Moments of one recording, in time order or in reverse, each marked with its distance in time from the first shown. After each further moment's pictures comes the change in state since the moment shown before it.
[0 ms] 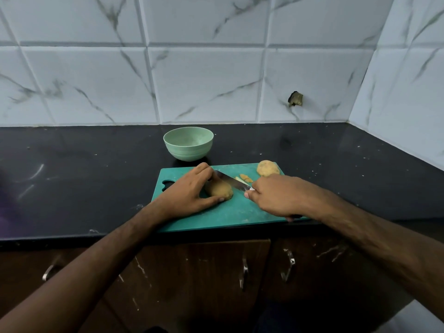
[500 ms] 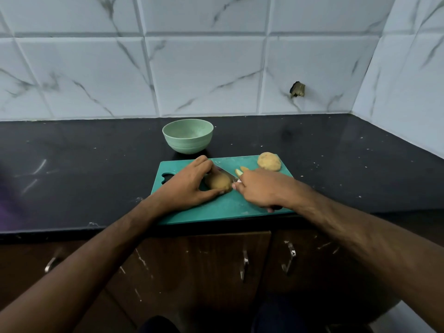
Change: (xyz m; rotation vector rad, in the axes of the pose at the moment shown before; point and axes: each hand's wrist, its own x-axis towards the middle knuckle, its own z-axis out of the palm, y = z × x) left_hand -0.001 0.003 0.001 -0.033 0.012 -0.006; right_hand 0.031 -0.009 0.020 0.031 0.039 -0.074
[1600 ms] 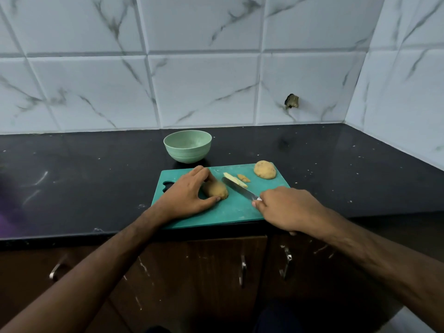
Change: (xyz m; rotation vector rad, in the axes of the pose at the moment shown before) left_hand -0.006 0.001 0.002 0.044 0.011 -0.069; right_hand -0.058 0.017 0.005 -0.161 0.070 0.128
